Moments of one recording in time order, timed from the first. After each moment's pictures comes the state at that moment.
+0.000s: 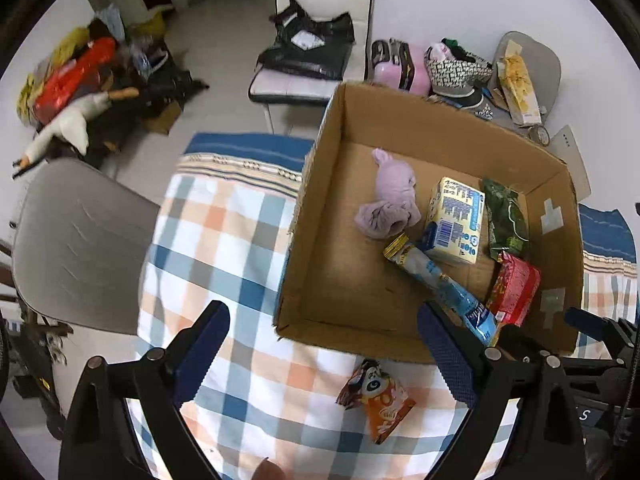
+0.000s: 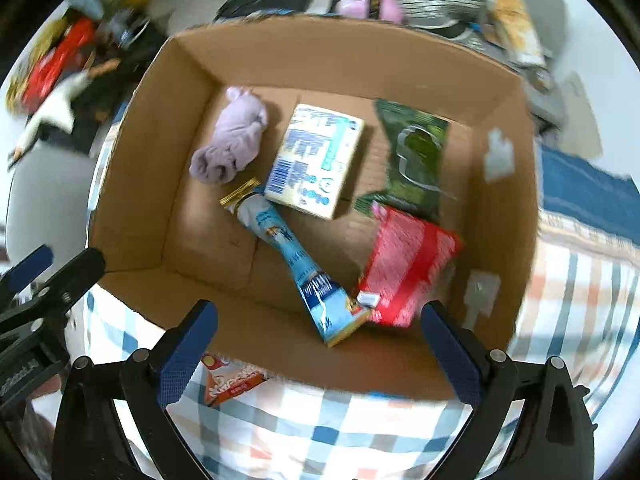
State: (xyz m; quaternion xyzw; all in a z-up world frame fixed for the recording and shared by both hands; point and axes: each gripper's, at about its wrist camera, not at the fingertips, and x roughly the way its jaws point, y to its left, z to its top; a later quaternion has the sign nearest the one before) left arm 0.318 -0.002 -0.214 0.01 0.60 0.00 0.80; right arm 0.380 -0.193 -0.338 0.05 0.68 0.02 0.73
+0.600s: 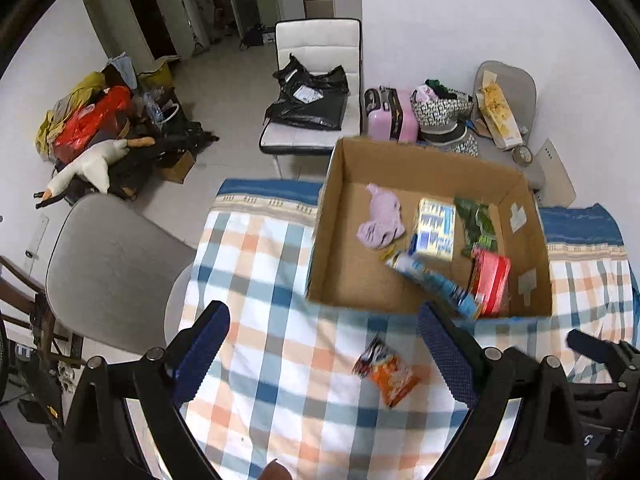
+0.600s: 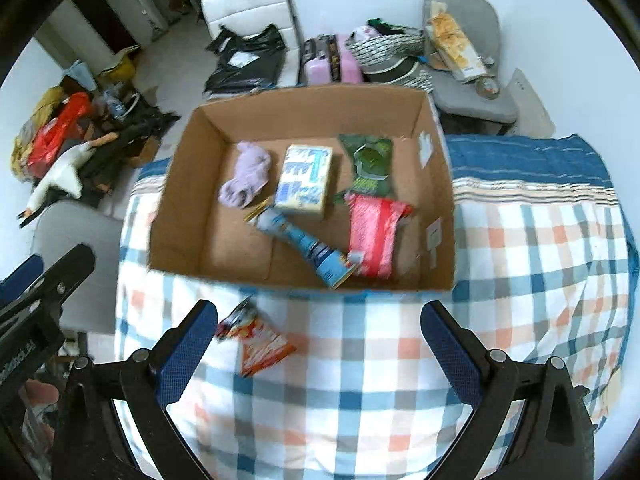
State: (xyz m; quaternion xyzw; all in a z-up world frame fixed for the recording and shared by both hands) left arm 0.241 0.007 -0.146 0.04 0.53 0.00 0.85; right arm 0.284 -0.193 -0.245 0.10 0.60 -0.02 0.80
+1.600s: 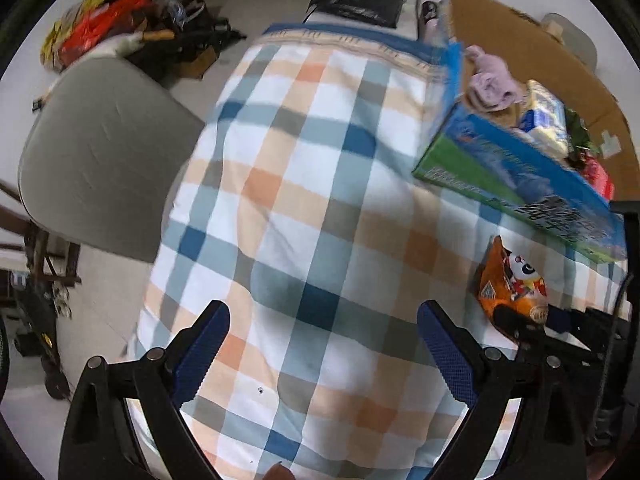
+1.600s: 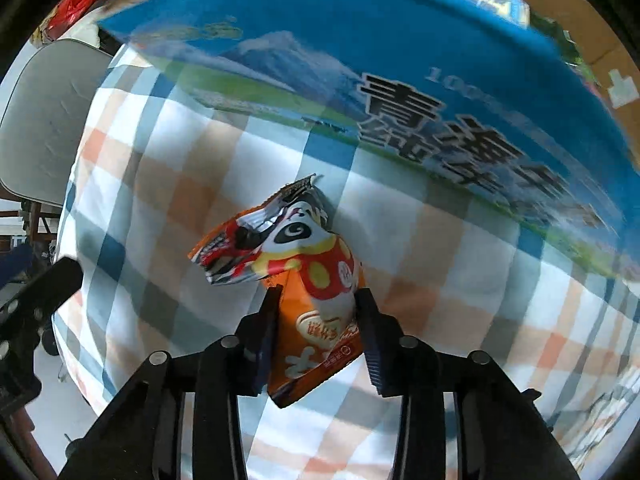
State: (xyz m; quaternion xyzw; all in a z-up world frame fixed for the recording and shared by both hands) left arm 0.203 0.088 -0.292 0.00 0.64 0.05 0.77; right arm 0.280 -0.070 -0.432 -0.01 0.71 0.08 0.70
